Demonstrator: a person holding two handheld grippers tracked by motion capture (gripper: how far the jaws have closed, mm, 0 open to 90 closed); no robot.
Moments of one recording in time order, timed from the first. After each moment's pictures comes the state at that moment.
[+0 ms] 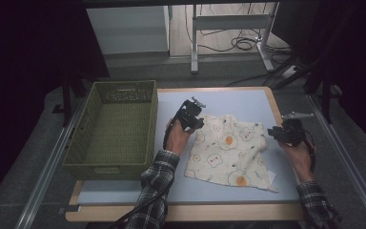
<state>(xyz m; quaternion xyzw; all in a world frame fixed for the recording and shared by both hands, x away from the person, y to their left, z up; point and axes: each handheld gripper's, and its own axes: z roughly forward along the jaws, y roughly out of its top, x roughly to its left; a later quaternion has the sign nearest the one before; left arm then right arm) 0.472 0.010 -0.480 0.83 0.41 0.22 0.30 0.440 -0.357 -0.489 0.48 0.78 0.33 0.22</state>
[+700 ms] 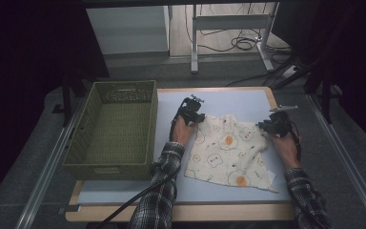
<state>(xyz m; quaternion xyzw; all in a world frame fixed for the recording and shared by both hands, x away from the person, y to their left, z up) 0.530 0.006 -0.528 0.82 0.44 0.18 0.33 0.494 -0.337 -0.516 0.48 0.79 0.32 0.22</state>
